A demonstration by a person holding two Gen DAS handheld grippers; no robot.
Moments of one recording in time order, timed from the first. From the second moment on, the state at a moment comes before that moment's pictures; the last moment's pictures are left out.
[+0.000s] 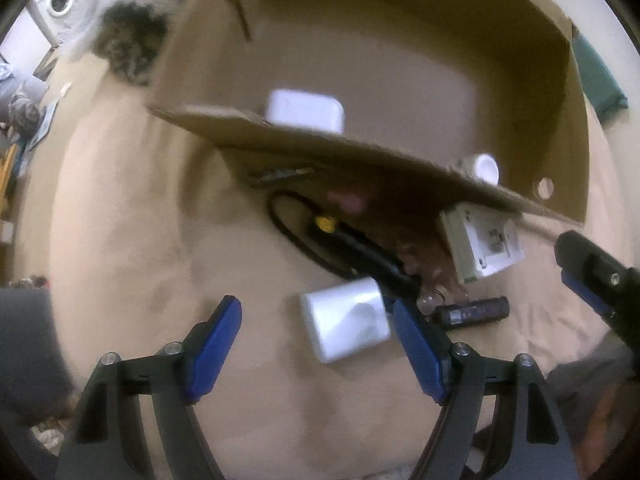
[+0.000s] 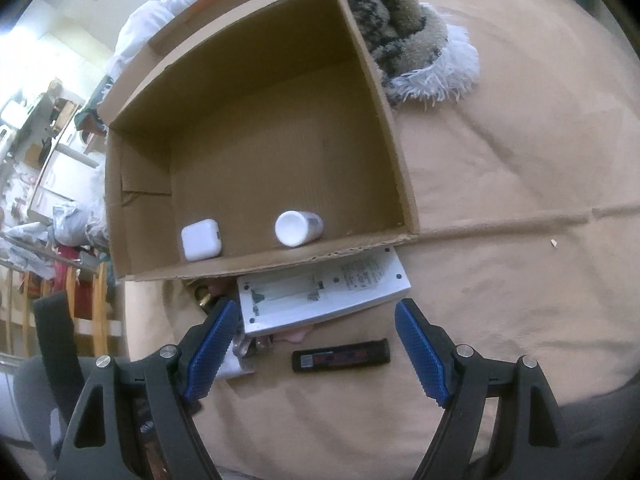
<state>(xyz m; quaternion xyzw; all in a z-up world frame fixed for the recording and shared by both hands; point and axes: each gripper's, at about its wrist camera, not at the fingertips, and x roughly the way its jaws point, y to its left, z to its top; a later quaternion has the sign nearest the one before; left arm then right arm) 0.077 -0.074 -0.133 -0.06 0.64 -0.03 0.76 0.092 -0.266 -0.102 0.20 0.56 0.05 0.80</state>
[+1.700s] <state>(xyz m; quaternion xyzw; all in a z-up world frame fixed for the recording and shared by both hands) 0.084 -0.040 -0.120 -0.05 0.63 0.00 0.78 0.103 -0.184 -0.192 -0.01 0.67 0.05 0.74</state>
